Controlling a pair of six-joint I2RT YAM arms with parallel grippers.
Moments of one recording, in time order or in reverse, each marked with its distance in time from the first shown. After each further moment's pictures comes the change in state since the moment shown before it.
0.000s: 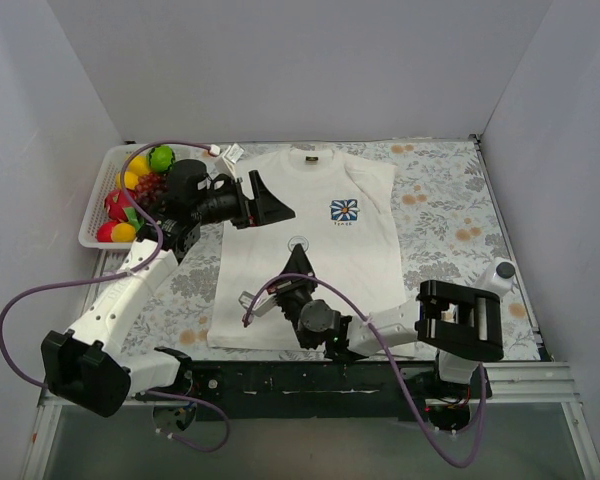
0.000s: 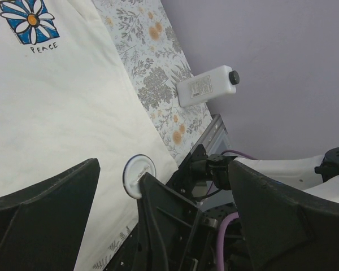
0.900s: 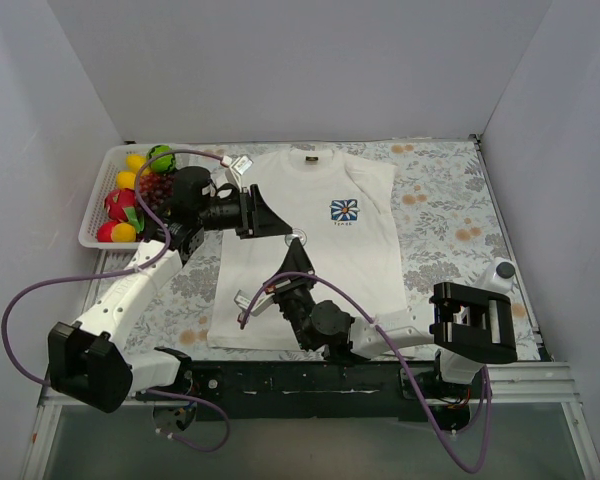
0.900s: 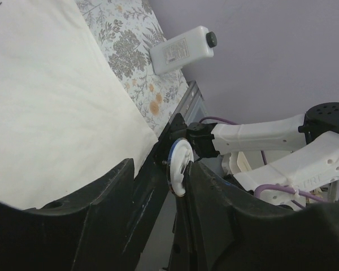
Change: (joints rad) left arm 0.011 0.021 -0.078 0.068 0.184 -0.010; right arm 0.044 -0.064 0.043 0.100 -0.003 -0.159
